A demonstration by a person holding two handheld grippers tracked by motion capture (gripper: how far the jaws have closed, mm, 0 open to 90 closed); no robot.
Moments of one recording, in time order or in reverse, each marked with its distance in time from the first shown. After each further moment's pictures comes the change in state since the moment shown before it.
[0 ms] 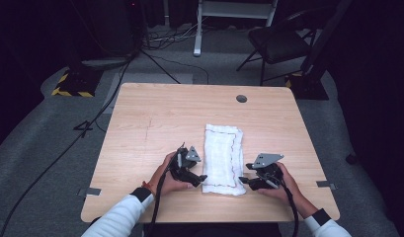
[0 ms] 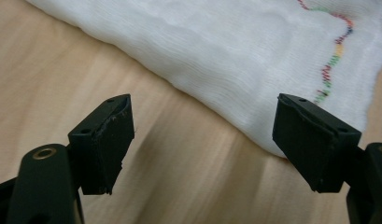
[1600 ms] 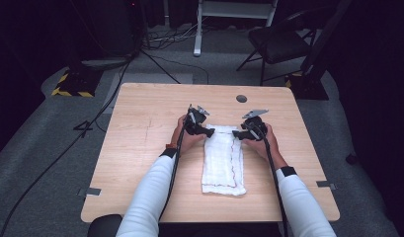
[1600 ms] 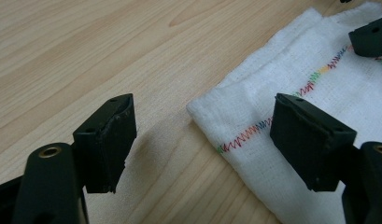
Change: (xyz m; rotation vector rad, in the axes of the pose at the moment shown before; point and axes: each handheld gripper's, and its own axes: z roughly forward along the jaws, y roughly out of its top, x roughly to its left) left arm 0.115 0.080 0.079 -0.050 0.187 -0.206; right arm -0.125 0.063 0.084 -0.004 -0.168 0.224
